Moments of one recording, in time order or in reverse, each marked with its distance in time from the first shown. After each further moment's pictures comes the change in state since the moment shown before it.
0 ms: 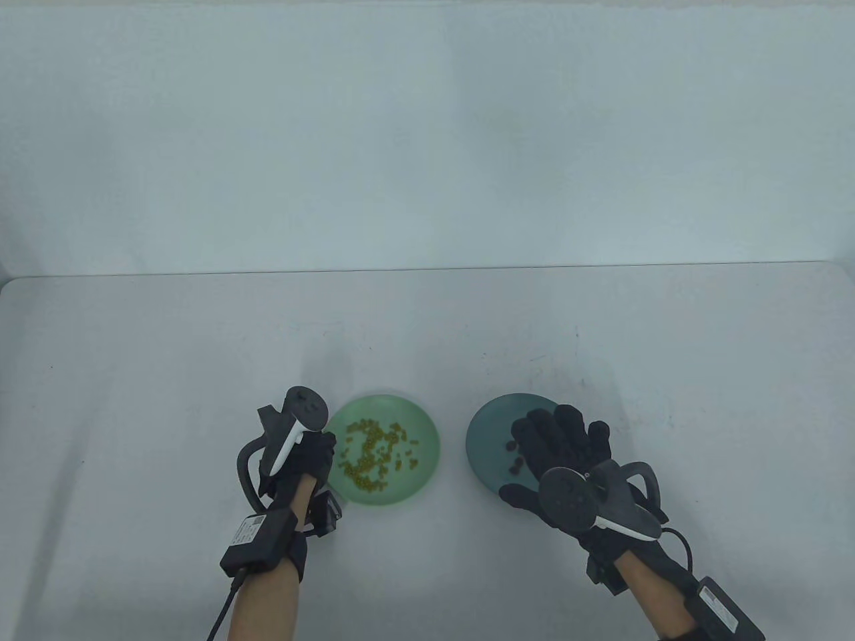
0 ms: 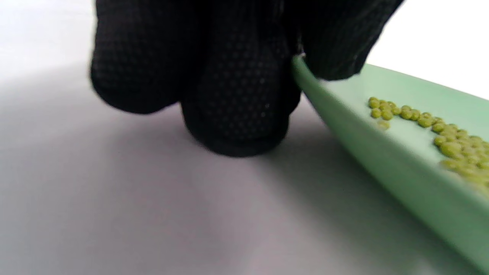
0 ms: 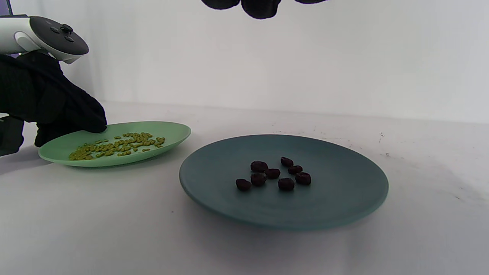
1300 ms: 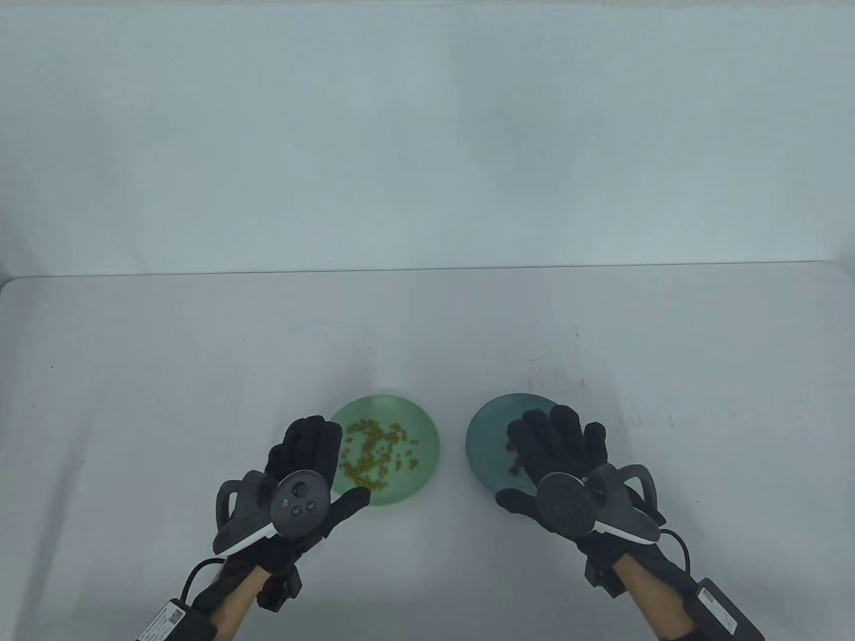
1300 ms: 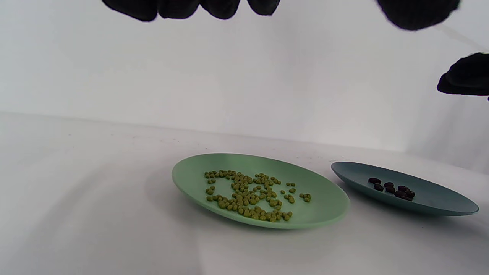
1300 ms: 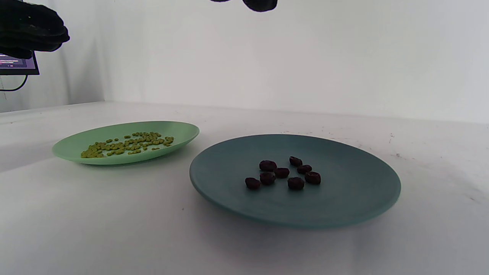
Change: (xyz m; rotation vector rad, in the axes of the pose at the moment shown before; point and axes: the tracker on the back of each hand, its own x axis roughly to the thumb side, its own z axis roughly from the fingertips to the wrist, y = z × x) left_hand -0.005 0.034 0.134 0.168 -0.697 -0.198; right_hand 0.003 0.004 0.002 -0.002 -0.027 -0.002
